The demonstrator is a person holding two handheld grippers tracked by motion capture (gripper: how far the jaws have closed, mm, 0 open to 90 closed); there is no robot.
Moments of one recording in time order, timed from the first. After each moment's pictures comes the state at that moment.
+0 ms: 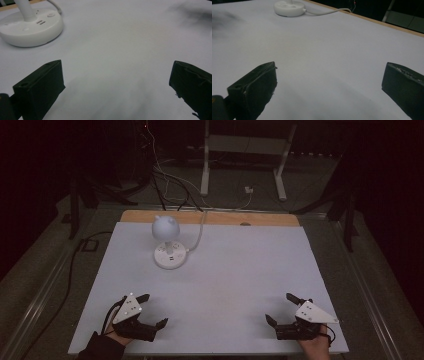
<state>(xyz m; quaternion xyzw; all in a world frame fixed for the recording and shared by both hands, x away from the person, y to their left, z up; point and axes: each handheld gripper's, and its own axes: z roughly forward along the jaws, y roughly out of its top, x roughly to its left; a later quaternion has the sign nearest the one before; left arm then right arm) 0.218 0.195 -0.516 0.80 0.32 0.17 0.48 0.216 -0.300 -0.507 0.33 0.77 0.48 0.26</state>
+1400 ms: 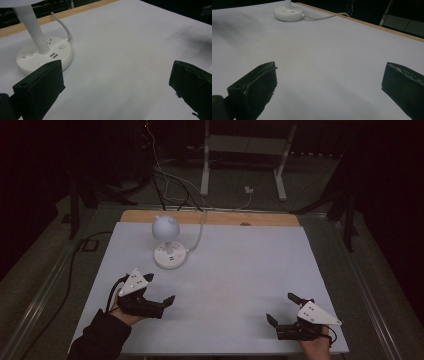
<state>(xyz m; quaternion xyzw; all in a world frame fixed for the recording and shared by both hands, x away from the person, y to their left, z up) 0.253 0.173 -0.450 0.79 0.35 0.18 0.48 0.213 -0.301 -0.503 0.33 0.76 0.49 0.27</state>
